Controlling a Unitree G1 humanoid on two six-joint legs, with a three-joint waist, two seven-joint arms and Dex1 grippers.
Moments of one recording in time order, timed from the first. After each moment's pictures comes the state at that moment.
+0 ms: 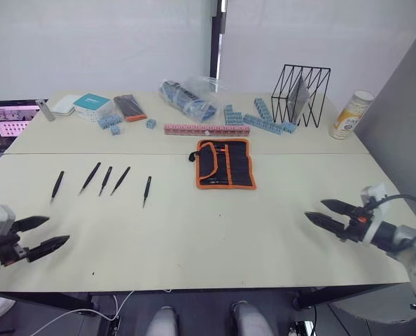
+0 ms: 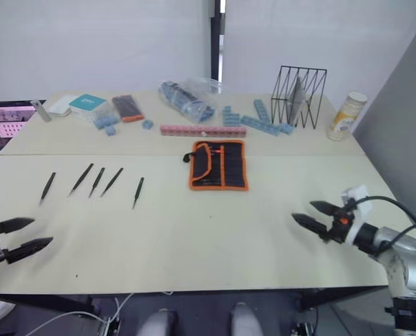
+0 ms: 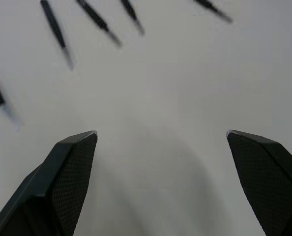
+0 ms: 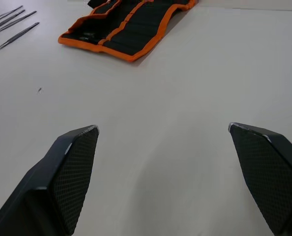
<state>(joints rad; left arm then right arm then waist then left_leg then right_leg) 0.03 0.99 0.52 0.36 -0.48 0.14 -1.26 -0.16 -0.71 -0.33 0.03 0.54 0.54 0.95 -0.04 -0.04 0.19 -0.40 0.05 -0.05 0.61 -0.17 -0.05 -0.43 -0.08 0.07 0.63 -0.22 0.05</state>
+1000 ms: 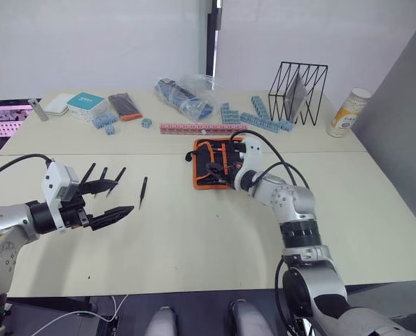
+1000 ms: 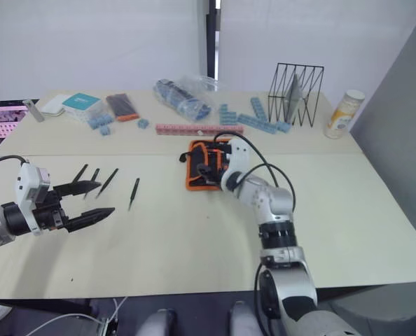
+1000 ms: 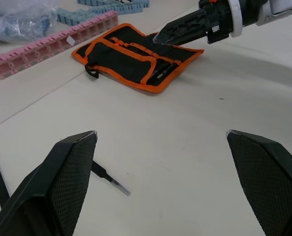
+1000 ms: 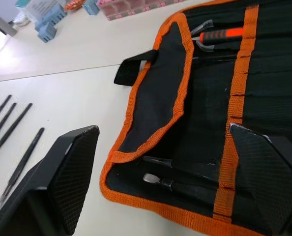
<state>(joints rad) -0.09 0.89 0.37 -0.16 -0.60 0.43 -1.10 -0.85 -0.03 -0.13 0.37 0.44 0.82 0.15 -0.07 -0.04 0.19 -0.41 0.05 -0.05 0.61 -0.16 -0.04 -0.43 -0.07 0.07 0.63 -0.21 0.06</state>
